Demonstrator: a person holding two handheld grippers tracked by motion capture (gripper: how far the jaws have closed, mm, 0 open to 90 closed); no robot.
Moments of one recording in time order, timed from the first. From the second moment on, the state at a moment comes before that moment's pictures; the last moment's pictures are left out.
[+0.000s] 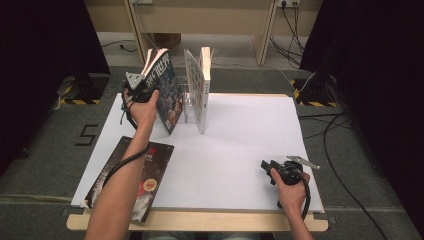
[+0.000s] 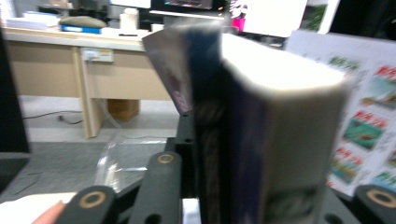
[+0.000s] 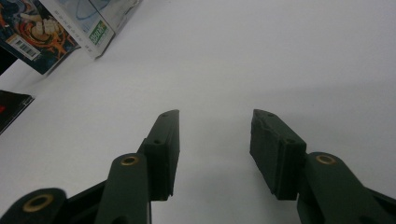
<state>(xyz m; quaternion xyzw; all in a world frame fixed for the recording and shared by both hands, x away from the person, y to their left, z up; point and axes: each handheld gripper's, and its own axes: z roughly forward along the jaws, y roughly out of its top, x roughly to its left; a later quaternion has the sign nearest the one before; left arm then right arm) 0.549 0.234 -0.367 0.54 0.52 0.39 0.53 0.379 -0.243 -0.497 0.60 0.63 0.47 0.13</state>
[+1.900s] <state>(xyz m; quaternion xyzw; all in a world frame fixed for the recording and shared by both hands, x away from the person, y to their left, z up) 0.445 0.353 -0.421 0.61 0.56 0.29 0.48 0.396 -0.177 -0.471 0.55 0.69 0.46 0.12</state>
